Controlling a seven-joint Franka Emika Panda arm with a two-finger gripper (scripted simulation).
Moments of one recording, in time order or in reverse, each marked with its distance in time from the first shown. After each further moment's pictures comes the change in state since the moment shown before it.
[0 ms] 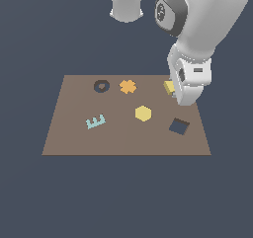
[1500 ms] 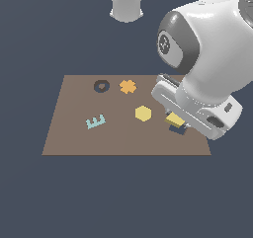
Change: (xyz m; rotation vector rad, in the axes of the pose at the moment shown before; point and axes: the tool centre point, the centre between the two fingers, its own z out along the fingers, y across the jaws) arm -0.015 0.122 -0.006 0.000 -0.001 -0.777
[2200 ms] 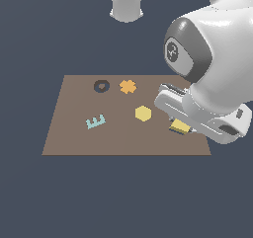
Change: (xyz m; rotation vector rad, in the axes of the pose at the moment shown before) arm -0.007 0.022 -0.001 0.000 0.000 -0.138
